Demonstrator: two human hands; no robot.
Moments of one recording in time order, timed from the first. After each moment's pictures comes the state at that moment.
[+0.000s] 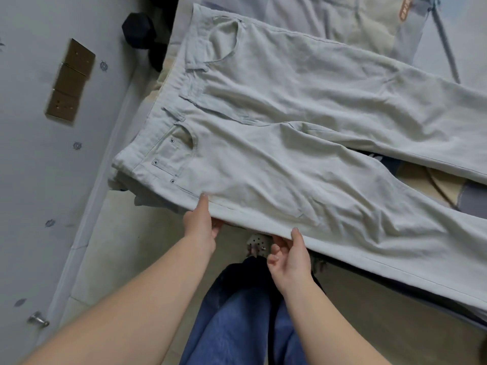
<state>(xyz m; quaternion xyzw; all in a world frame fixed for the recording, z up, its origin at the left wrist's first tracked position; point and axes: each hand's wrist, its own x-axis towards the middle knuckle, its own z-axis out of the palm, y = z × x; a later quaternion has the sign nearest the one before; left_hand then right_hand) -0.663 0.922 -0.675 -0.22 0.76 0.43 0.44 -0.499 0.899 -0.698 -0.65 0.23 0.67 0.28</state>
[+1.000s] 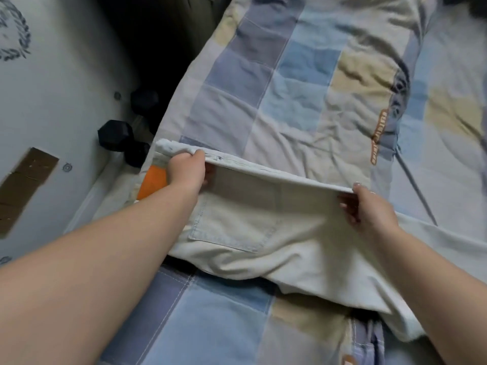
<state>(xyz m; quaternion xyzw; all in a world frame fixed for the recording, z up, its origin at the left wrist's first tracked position) -0.763 1.284 -0.690 0.13 0.81 0.41 0.40 -0.452 1.310 -0.703 -0.75 -0.23 0.54 0.31</state>
